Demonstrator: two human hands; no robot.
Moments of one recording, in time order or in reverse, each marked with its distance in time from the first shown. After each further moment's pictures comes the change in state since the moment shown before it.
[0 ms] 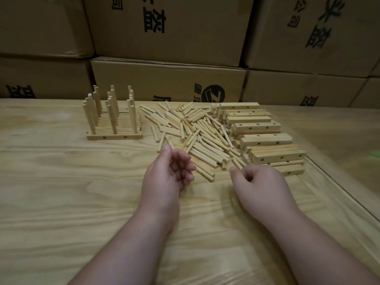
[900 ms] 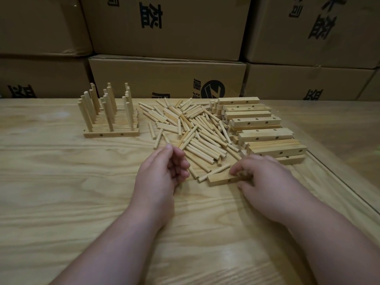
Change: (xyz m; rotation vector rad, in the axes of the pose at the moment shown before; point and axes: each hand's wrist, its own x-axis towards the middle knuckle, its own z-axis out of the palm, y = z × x) left_hand 0.000 0.000 0.002 0.072 0.020 0.002; right_hand 0.008 0.007 -0.030 -0.282 -0.246 -0.308
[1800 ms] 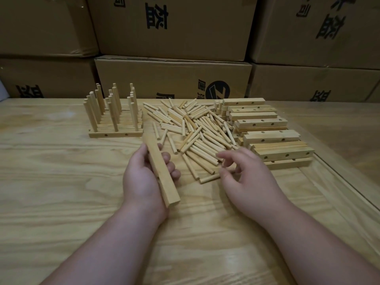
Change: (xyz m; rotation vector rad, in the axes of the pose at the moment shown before) left_hand 0.009 0.011 -0.009 -0.404 0.175 -0.131; right_hand 0.017 -0.019 0.034 0.360 0.194 -0.065
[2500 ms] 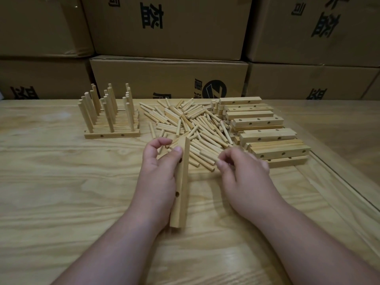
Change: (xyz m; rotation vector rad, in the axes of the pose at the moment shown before) left_hand -0.011 -0.013 -0.002 0.574 -0.193 0.209; right_hand 0.001 0.001 0.005 -0.147 0.063 -0.019
